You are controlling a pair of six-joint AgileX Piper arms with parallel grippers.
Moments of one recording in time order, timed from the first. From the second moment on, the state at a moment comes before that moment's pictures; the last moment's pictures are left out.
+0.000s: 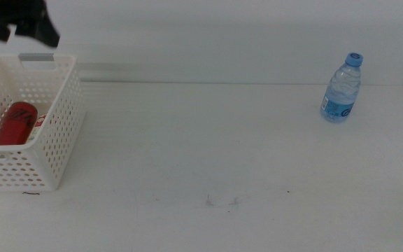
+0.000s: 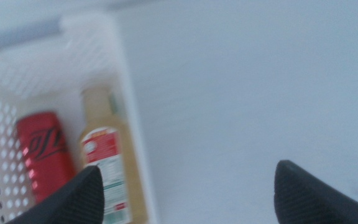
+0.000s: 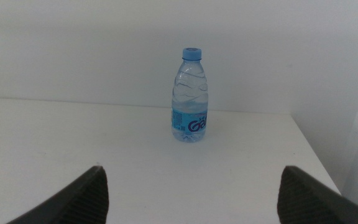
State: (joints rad) left arm 0.06 1.58 -1.70 -0.25 1.22 0.33; right arm 0.06 0.00 0.00 -0.09 0.16 0.06
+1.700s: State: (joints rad) left arm -0.18 1.00 -1.60 -0.36 1.23 0.35; right arm 0.06 1.04 -0.21 -0.10 -0.47 0.07
